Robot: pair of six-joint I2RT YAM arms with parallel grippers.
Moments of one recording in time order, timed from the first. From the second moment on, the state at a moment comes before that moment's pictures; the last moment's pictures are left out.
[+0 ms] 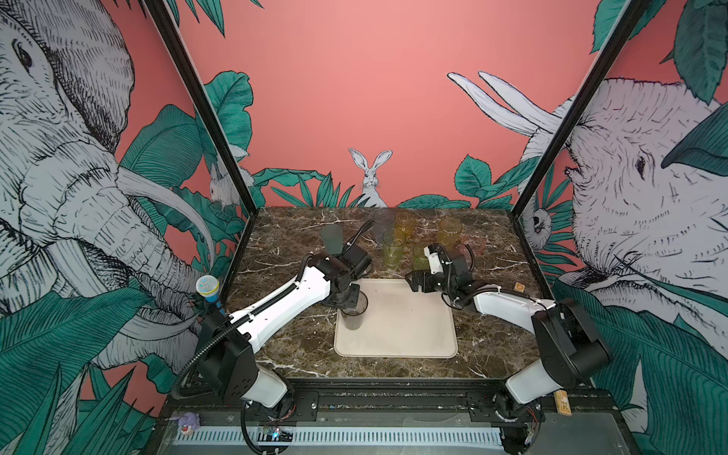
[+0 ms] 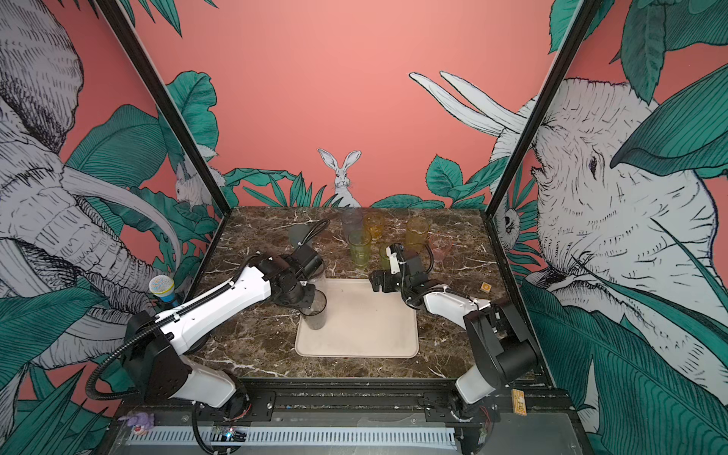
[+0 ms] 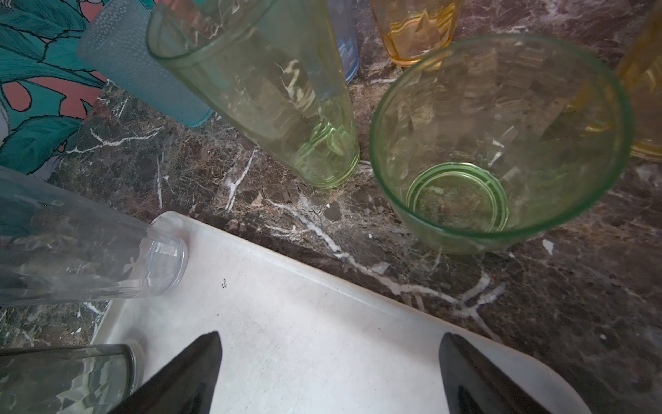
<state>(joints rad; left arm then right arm) -0.73 1.47 1.26 -1.17 -0.18 -0.53 0.46 1.55 0.79 0.09 -0.20 0.32</state>
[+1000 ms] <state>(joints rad) -0.66 1.48 1.26 -1.14 -0.20 -0.54 0.46 1.58 0.80 0.05 -0.21 0.32</state>
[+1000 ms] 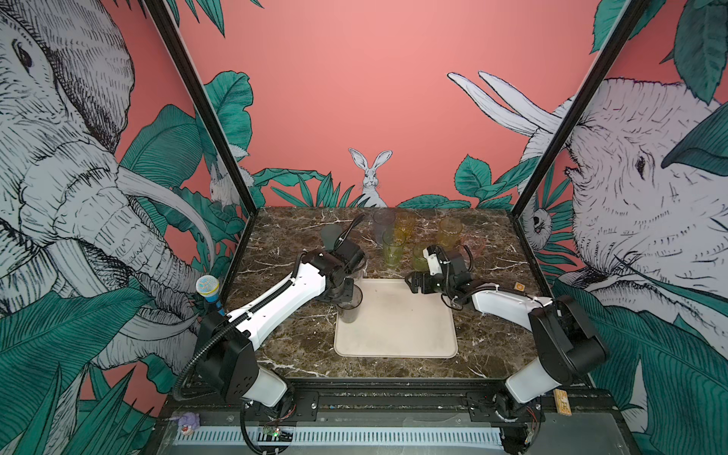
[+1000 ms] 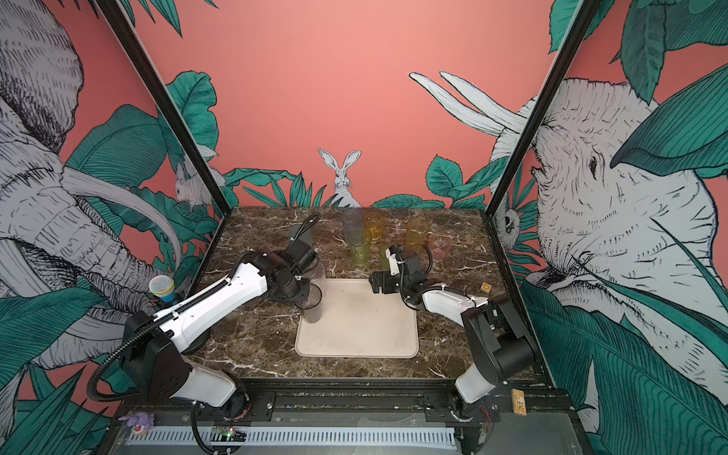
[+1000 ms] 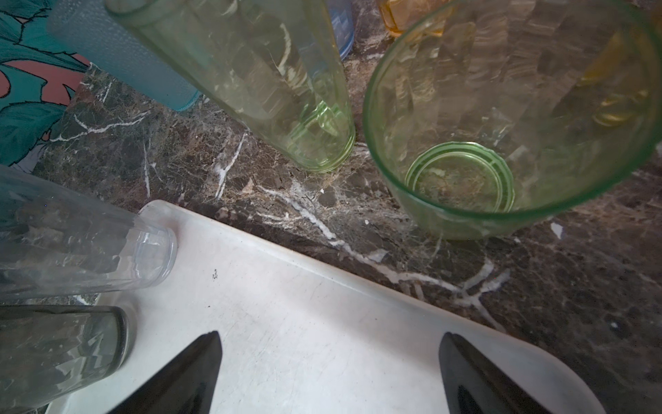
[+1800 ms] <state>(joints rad) -0.66 1.50 1.26 -1.12 -0.16 -0.53 0.46 1.60 0.83 0.04 -0.22 0.32</state>
